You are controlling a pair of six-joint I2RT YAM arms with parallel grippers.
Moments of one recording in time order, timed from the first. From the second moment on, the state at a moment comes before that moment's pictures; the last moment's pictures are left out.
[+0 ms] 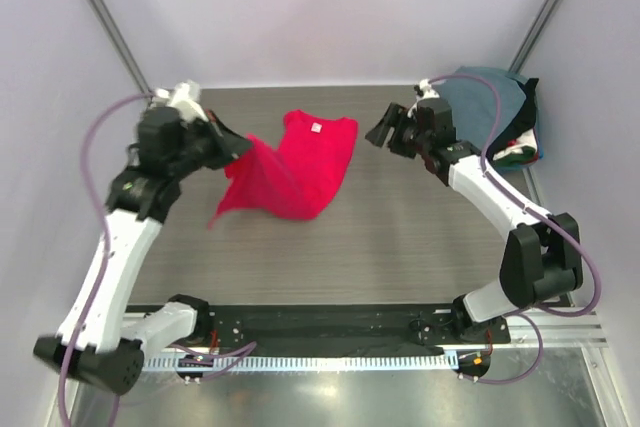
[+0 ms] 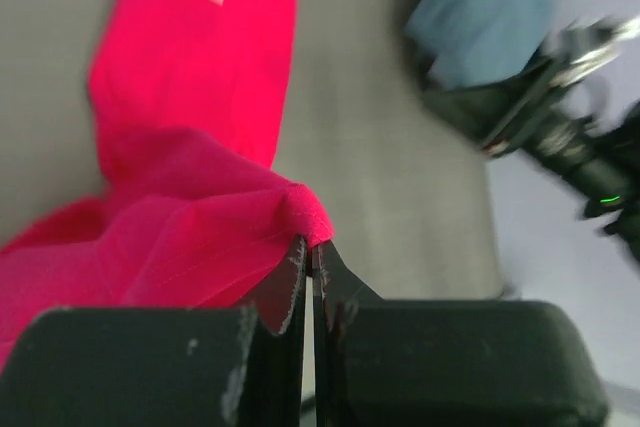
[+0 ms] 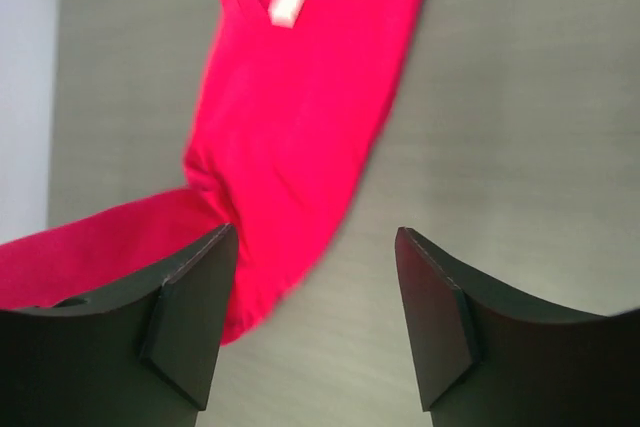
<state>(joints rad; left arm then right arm) -0.26 1.03 1.33 -0.62 0.25 -0.61 0.30 1.49 1.15 -0.14 -0.15 0.59</state>
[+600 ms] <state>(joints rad) -0.78 1.29 1.24 -0.38 0.16 -0.73 0.48 1.01 0.78 -0.16 -0.33 0.46</state>
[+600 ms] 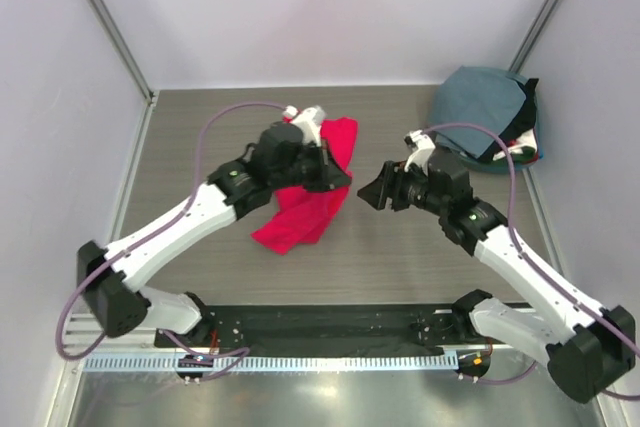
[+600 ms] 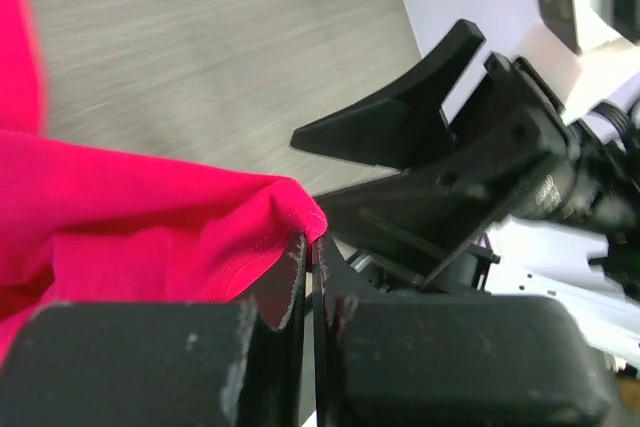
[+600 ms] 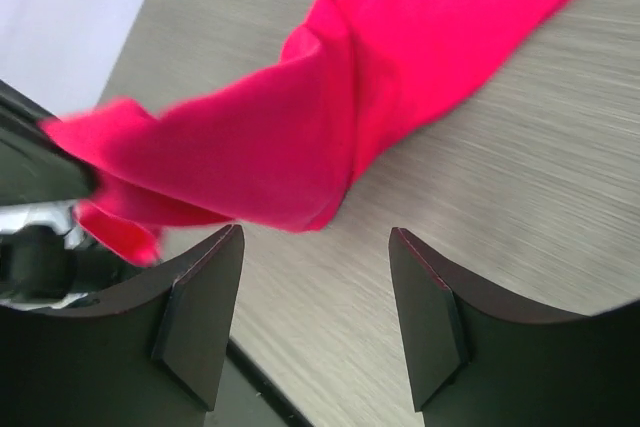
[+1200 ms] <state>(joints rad) -1.09 1.67 1.51 -0.29 0.07 -0.66 0.48 0.59 0.77 -0.51 0.57 0.56</state>
